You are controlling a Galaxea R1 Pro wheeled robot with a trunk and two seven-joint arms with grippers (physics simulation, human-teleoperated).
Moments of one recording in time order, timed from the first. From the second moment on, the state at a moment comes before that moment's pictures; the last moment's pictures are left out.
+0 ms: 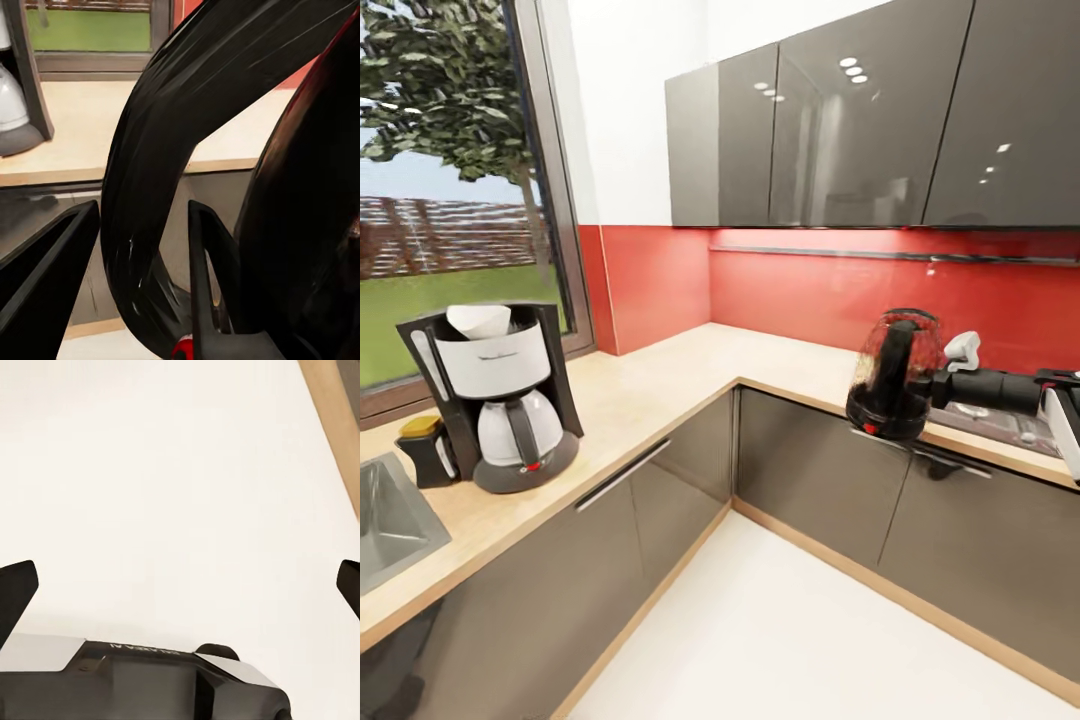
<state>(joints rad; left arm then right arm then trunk) -0.15 0.11 0.02 -0.03 0.54 -0.20 -0.66 -0.95 -0.54 -0.04 -1.13 -0.15 0.53 1.14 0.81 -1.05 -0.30</state>
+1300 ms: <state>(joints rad) -0.15 0.11 0.02 -0.03 0.54 -0.20 -0.66 -0.95 -0.54 -0.04 -1.13 -0.15 0.53 1.13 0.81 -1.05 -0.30</state>
